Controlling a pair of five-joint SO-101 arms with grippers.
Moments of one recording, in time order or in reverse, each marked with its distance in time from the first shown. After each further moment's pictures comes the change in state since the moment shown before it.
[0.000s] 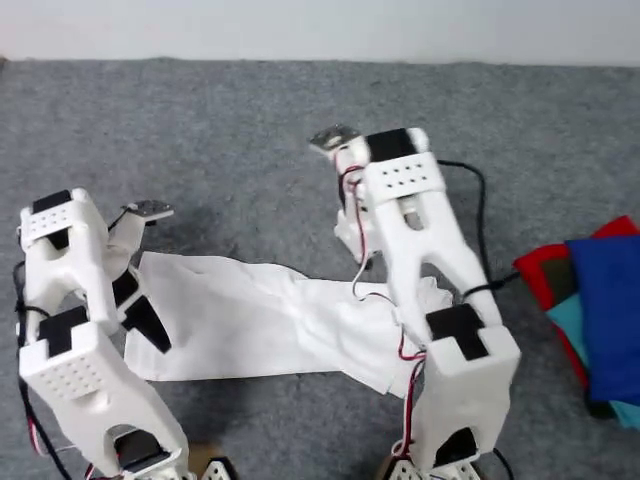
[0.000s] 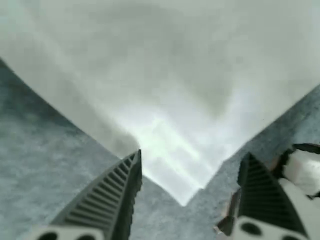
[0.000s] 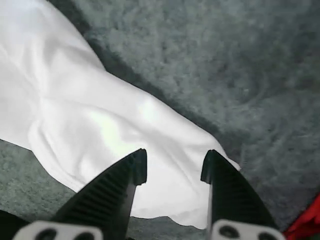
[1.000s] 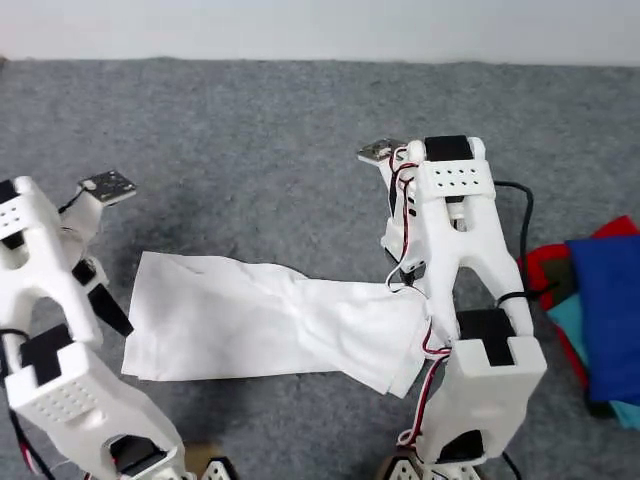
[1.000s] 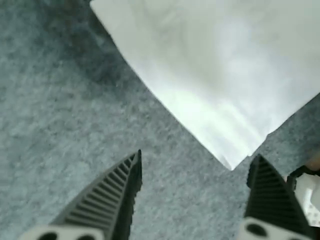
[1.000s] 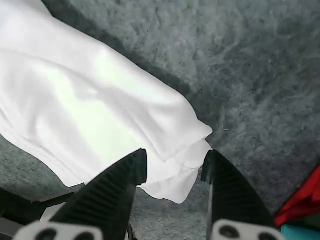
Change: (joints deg) left arm -6.5 -6.3 -5.8 0.0 -11.7; right arm 9.9 -2.2 8.6 0.0 7.7
